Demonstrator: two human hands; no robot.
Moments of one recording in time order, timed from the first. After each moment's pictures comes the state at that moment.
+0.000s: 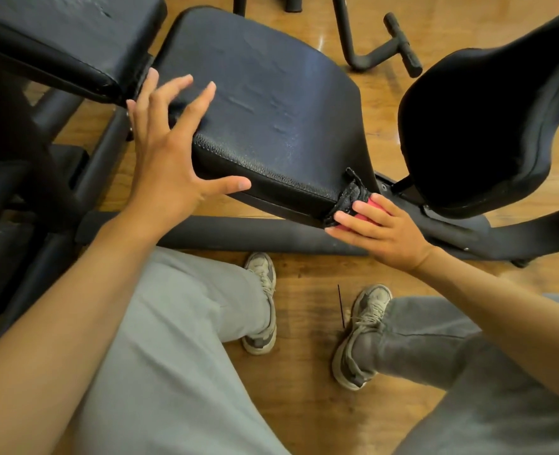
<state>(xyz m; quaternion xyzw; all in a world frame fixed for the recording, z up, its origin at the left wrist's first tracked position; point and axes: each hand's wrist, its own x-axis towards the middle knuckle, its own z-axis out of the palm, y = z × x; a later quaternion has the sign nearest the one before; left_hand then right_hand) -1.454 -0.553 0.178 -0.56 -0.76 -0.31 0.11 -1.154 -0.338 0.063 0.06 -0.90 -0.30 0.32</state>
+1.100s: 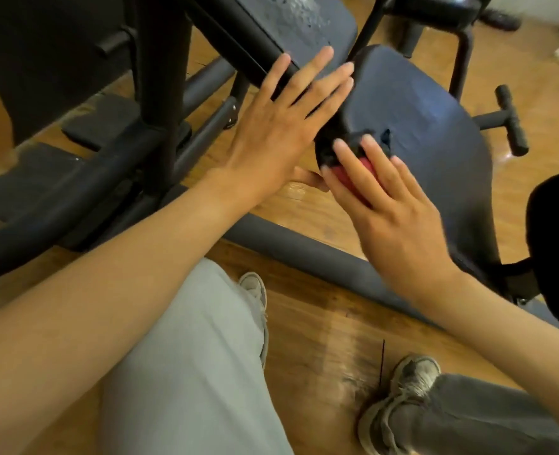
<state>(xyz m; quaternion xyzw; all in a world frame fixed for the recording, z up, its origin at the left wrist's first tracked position) -1.536 -0.586 0.207 -0.56 -0.76 -0.03 0.33 -1.334 -0.477 0.185 -0.03 -0.95 -0.22 0.22</state>
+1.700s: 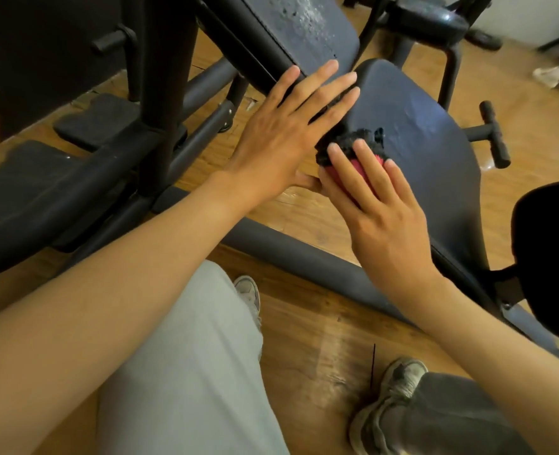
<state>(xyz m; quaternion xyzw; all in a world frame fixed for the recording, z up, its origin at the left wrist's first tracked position) -1.548 -0.584 0.199 -0.57 -0.75 -0.08 0.33 -1.349 -0.479 0.175 -0.05 -0.94 -0.24 0.24</state>
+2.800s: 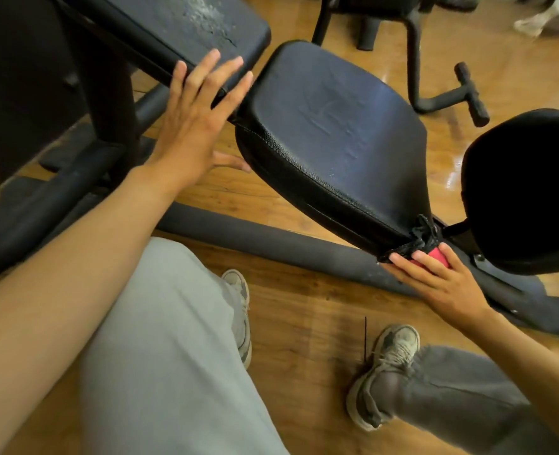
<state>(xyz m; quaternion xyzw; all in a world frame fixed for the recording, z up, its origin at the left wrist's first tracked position) -1.531 -0.586 0.207 -0.56 -0.78 -0.08 0.28 -1.121 -0.333 0.049 0.03 -0.94 -0.27 0.21</state>
